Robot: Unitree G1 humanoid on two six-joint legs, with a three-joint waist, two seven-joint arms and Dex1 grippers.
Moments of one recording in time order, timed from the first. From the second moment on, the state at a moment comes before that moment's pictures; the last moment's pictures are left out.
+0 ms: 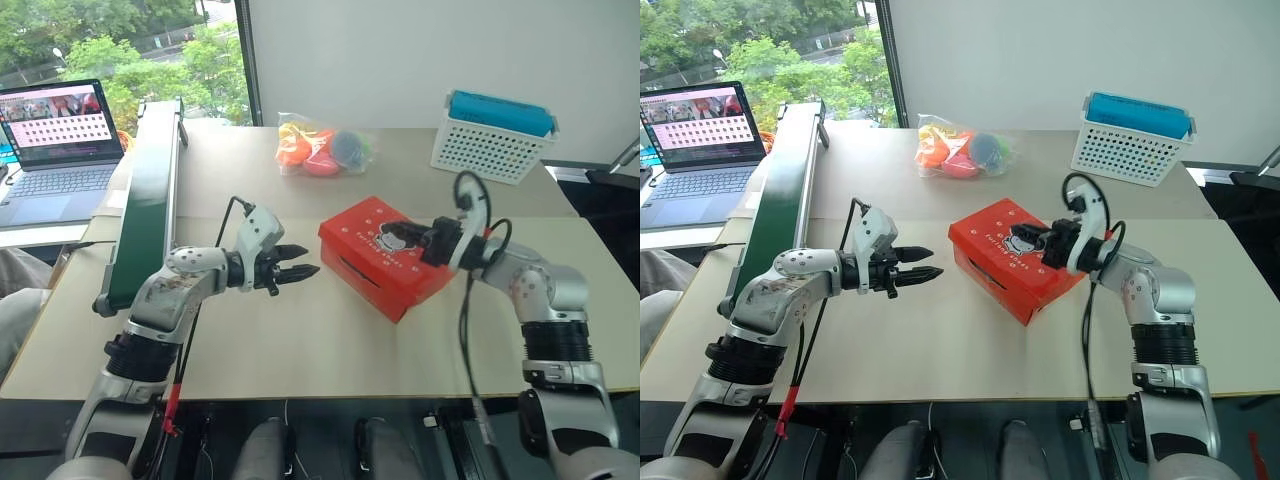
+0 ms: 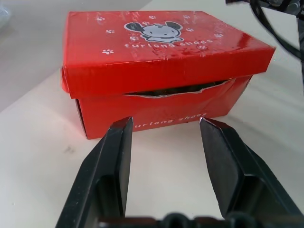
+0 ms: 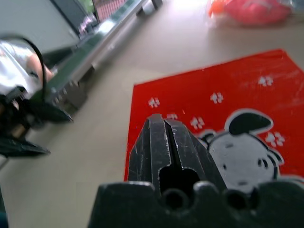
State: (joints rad) left arm -0.58 0.53 -0.14 -0.06 -0.36 0.65 -0.90; right arm -0.64 -0.56 -0.03 0.17 0.57 0.82 0.74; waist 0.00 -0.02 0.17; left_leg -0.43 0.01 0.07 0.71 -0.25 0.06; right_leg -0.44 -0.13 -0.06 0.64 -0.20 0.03
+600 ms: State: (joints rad) left arm -0.55 0.53 -0.13 -0.08 -0.36 0.65 -0.87; right arm -0.76 -0.49 0.19 0.30 0.26 0.81 0.63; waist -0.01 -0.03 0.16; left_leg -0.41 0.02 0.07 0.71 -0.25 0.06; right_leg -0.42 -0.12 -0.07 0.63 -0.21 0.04
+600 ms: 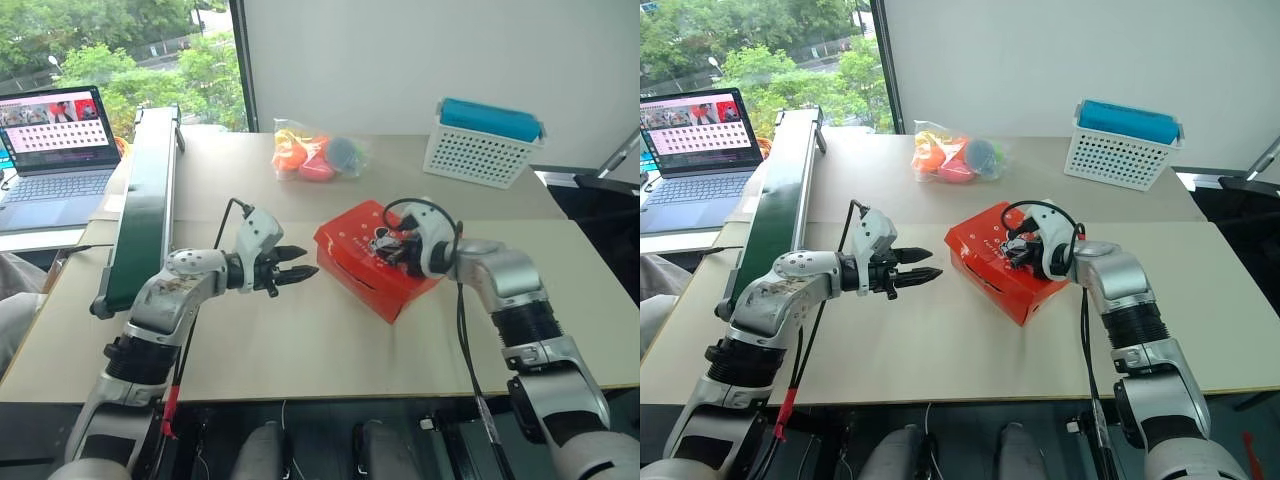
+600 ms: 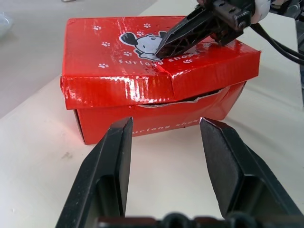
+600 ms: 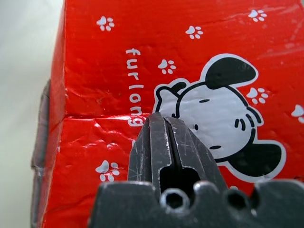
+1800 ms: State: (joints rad) left arm -0.48 0.38 0.00 -0.07 -0.31 0.61 -0.56; right arm -0.52 -0.66 -0.15 -0.05 0.17 0.93 0.32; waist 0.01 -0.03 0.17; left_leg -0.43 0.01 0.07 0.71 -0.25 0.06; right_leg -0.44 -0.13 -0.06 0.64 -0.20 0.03
